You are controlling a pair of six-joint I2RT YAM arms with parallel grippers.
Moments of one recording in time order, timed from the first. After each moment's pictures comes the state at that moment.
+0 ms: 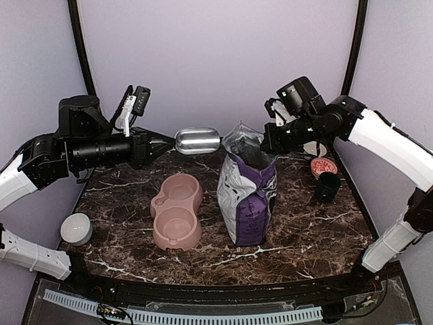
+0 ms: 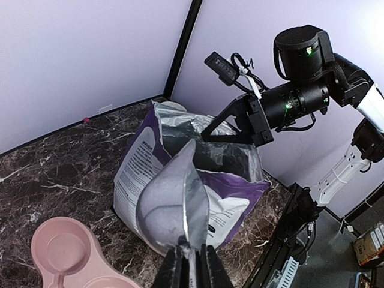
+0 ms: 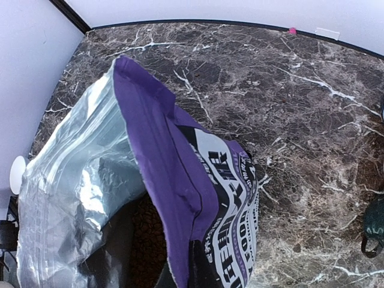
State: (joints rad) left arm -0.95 1.06 1.24 -0.45 0.00 -0.32; right arm 0.79 1.52 1.64 -0.92 0.08 0.51
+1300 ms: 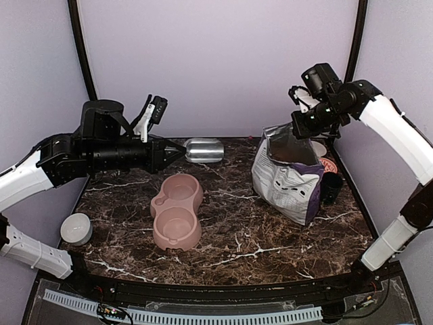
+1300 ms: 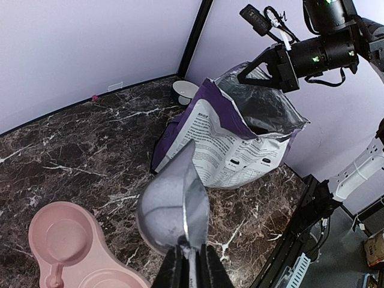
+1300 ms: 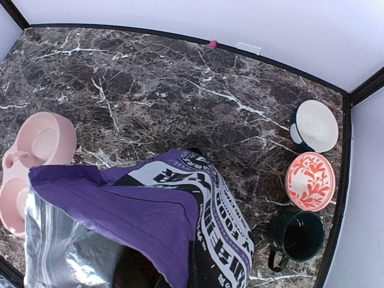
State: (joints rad) left arm -0.95 1.16 1.24 -0.45 -0.03 -0.35; right arm 0.57 1.54 1.80 -1.11 0.16 0.19
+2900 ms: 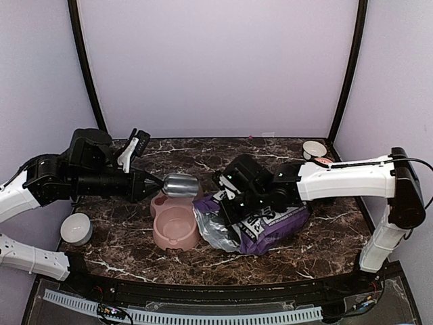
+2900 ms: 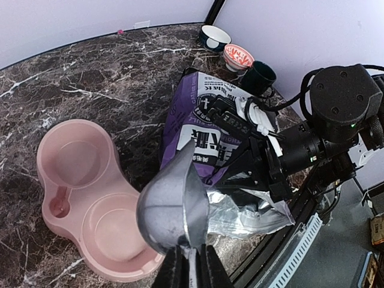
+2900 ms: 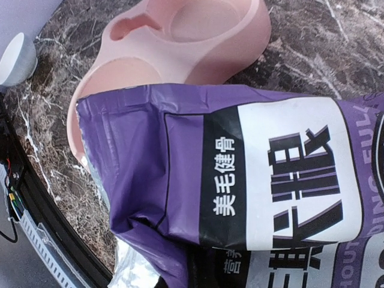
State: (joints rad) left arm -0.95 0.97 1.05 -0.64 -0.04 -0.44; right arm 1.09 1.68 1.26 -0.50 0.01 0.50
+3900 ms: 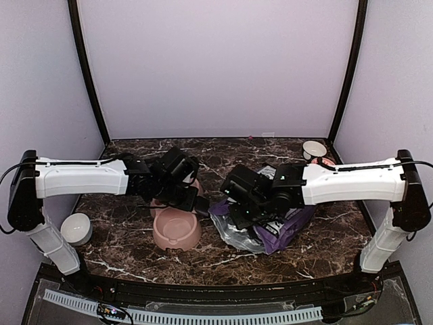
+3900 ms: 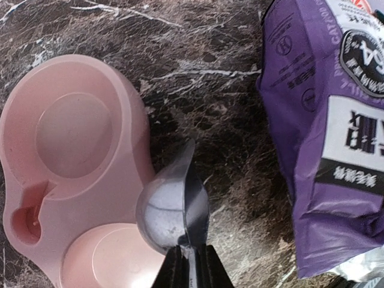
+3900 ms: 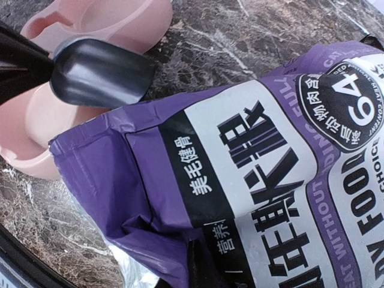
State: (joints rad) left arm -0.94 1.60 1.17 -0.53 -0.17 -0.53; right arm 1.18 1.66 1.29 -0.75 0.35 0.62
